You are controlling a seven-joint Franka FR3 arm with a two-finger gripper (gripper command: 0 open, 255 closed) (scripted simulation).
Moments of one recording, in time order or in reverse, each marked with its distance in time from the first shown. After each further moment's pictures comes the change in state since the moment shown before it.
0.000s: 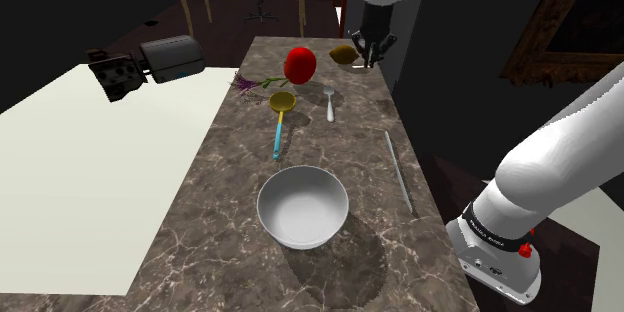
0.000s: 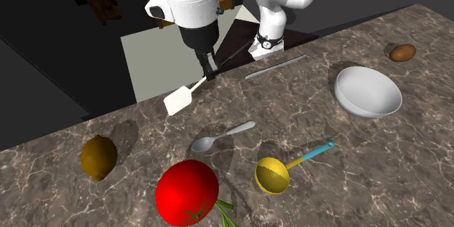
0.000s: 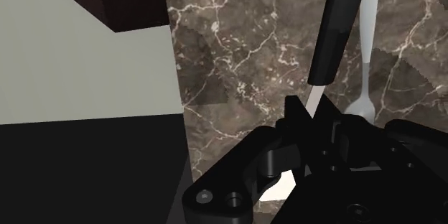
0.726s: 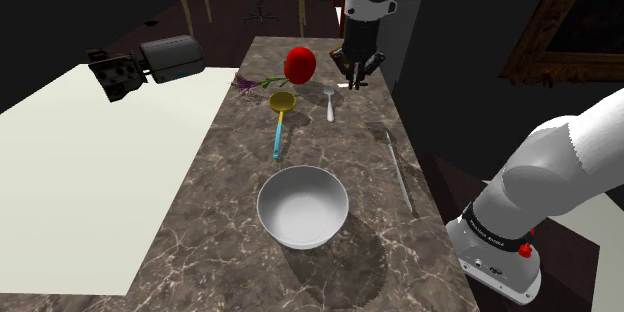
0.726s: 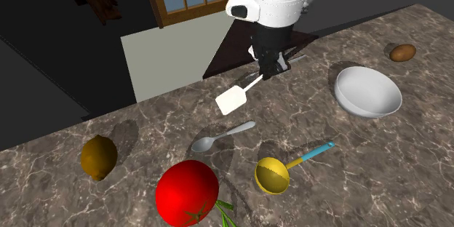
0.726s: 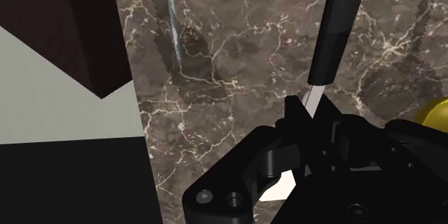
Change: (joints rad) arm 0.111 -0.188 0.153 -0.183 0.068 0.008 0.230
